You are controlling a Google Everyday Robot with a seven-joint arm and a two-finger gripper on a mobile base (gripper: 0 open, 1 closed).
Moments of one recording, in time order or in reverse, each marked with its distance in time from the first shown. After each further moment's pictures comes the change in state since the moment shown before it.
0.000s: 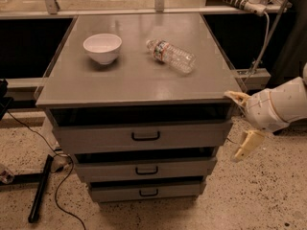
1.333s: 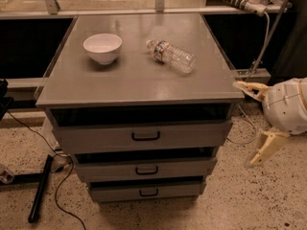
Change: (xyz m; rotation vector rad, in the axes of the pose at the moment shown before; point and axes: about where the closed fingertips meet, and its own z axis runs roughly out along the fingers) arm -0.056 0.032 -0.076 0.076 0.000 -0.122
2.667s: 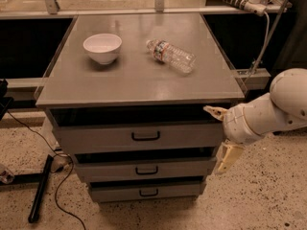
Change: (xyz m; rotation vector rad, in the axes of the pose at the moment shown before) arm 0.033 0.009 0.127 -0.113 0.012 0.003
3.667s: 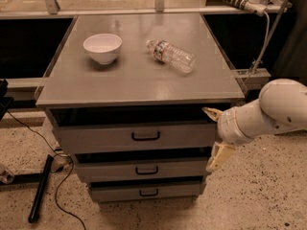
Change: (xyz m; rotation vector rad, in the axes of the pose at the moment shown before) arm 0.015 -0.014 0.031 0.047 0.007 0.054
